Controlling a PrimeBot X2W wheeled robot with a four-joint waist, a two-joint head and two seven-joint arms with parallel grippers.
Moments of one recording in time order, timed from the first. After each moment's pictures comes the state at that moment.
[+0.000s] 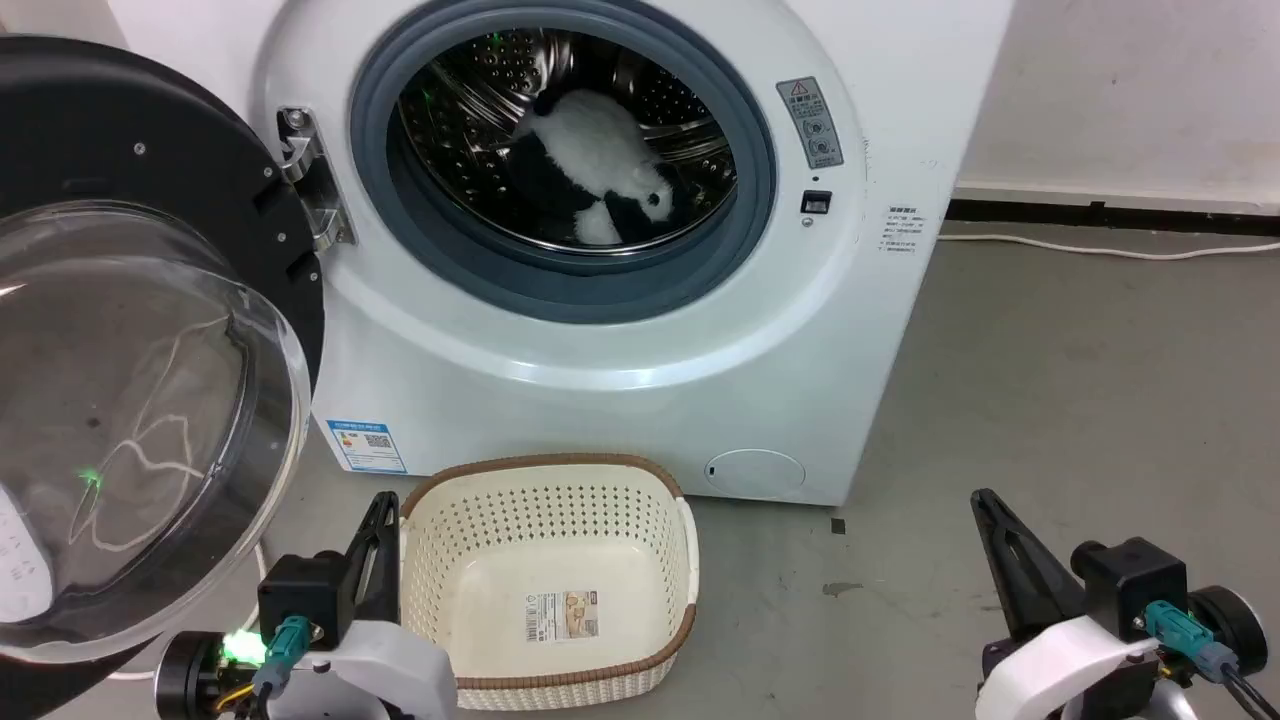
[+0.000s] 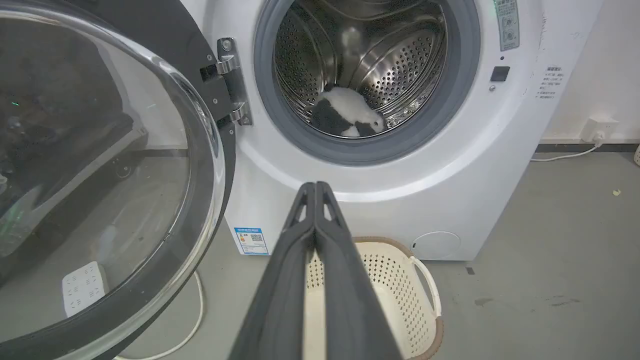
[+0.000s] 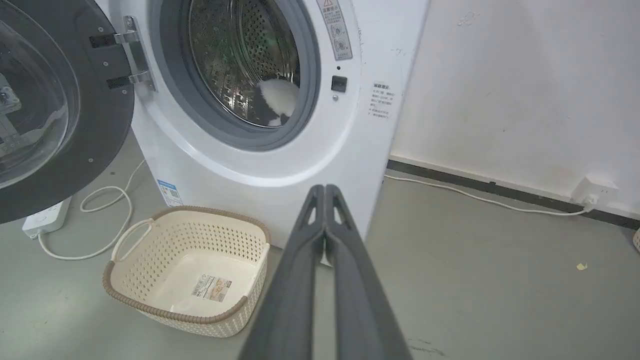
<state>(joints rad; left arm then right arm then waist) -0.01 0.05 0.00 0.00 0.00 0.00 0.00 0.00 -0.05 0.00 0.00 0.01 0.13 0.00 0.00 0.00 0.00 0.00</state>
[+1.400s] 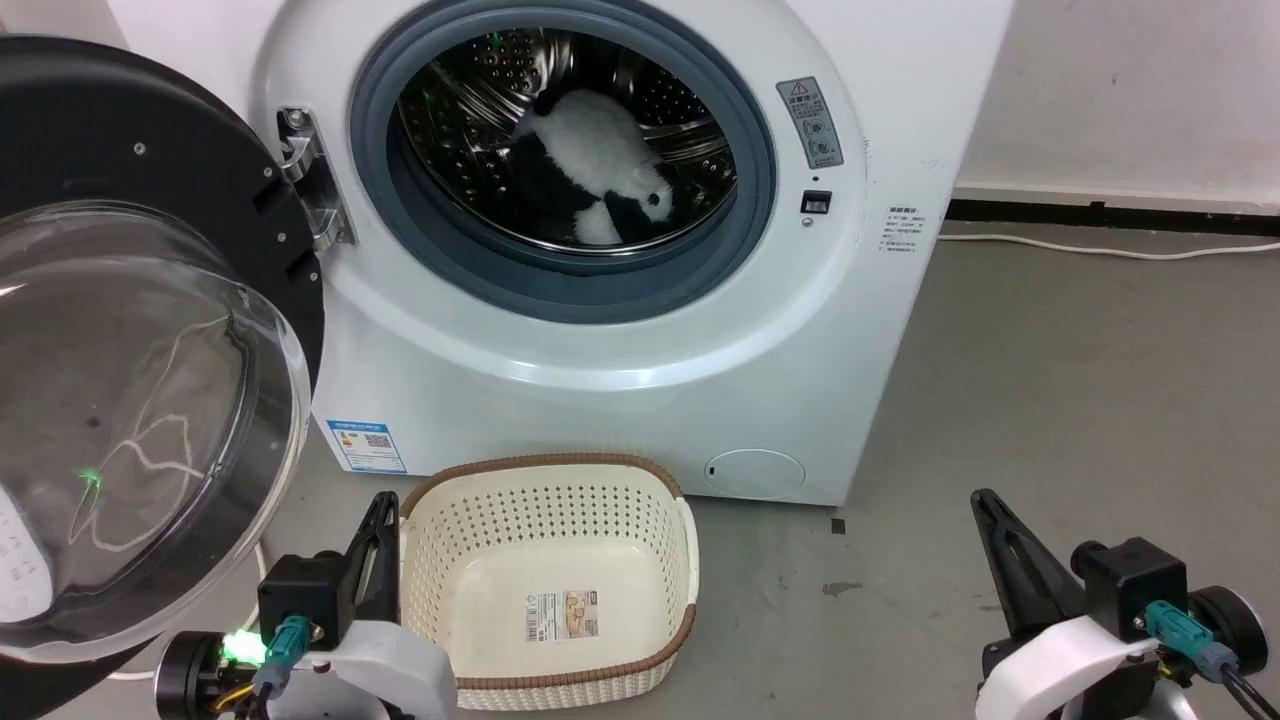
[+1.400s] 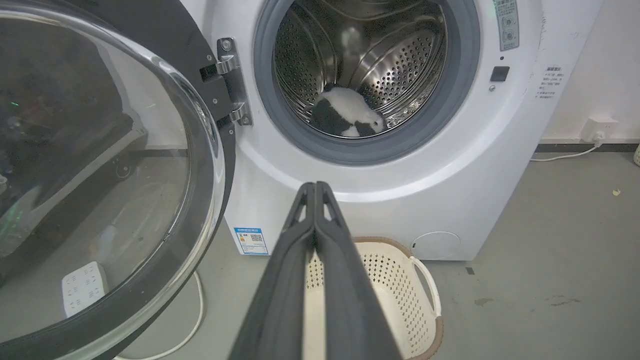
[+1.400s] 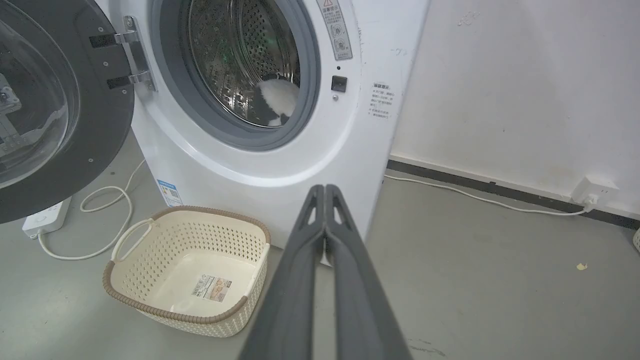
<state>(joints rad) -0.01 0.05 0.00 0.00 0.00 0.00 0.00 0.00 -0.05 0.00 0.00 0.01 0.13 0.00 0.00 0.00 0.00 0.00</state>
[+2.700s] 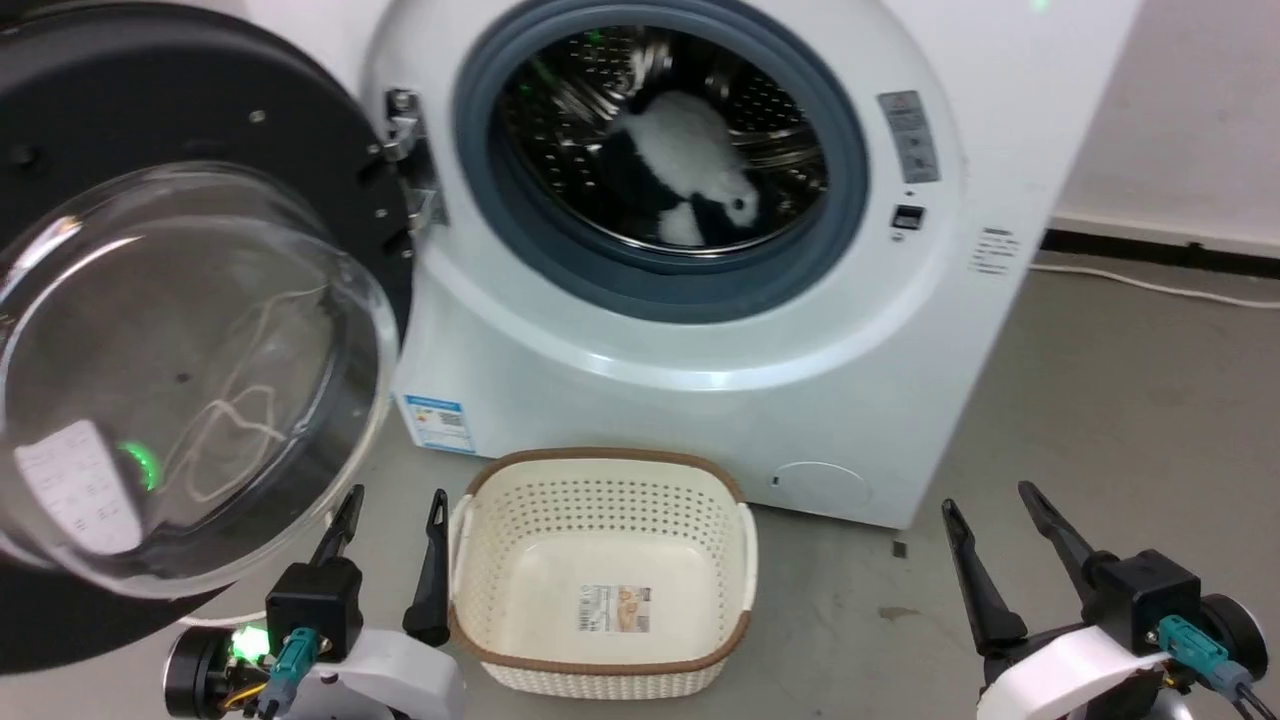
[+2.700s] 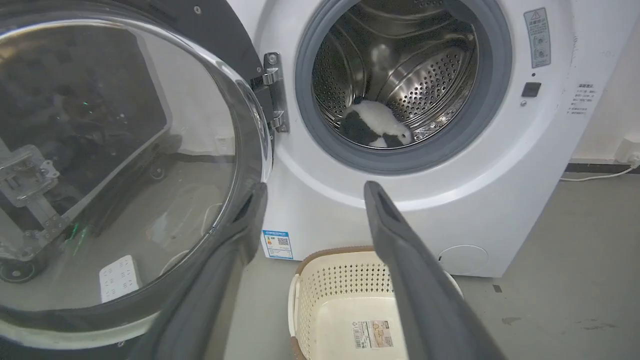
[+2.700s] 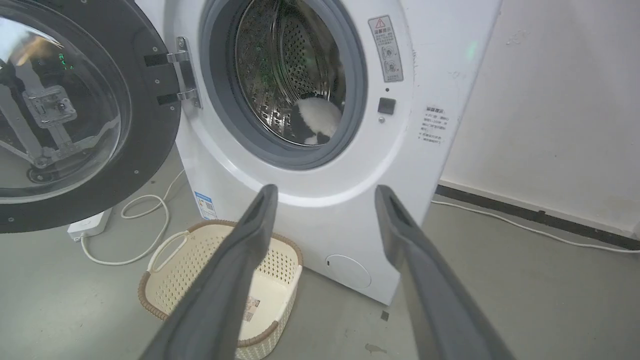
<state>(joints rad) 0.00 0.06 -0.02 0.01 0.00 -0.01 -0.06 0.00 -0.05 0.00 0.02 0.03 0.13 -0.06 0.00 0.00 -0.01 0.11</state>
